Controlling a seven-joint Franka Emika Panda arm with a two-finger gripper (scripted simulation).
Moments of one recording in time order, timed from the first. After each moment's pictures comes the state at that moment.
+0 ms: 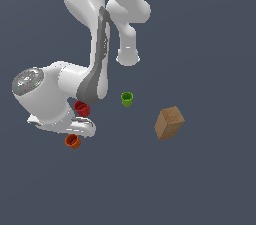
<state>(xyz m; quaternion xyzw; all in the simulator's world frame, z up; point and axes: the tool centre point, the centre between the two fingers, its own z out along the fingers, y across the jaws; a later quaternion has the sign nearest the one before) 0.099 -0.215 0.123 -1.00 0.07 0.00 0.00</state>
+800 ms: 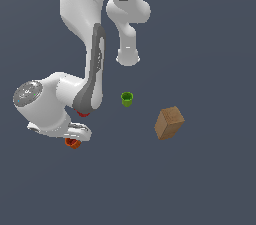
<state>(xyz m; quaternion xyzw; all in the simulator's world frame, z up) 0.100 -0.240 0.084 -1.00 0.07 0.00 0.00</state>
